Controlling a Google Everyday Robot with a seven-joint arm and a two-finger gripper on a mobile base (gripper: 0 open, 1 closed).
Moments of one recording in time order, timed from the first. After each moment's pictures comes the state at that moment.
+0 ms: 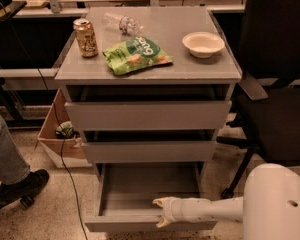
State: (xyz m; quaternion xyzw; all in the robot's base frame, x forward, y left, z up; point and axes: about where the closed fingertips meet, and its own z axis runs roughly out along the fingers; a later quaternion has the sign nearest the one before) arm 0.521 -0.041 0.217 -0.74 0.58 0.05 0.34
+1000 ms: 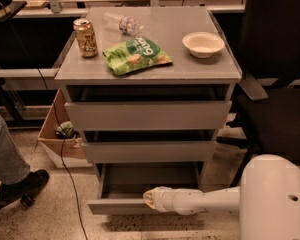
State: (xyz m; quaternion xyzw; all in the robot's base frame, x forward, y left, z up) arm 0.552 0.005 0.271 -0.76 0.53 0.02 0.39
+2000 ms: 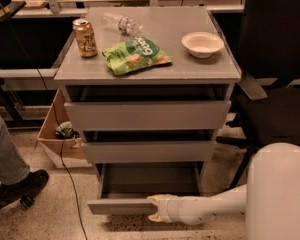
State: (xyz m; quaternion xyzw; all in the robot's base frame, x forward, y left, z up) arm 0.496 -0.013 0.309 -0.75 0.56 0.04 0.36
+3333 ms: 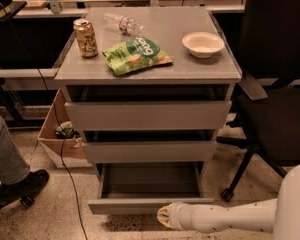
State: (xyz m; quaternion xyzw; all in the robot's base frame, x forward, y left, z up) arm 0.465 -0.058 0.306 -0.72 0.59 0.05 0.35
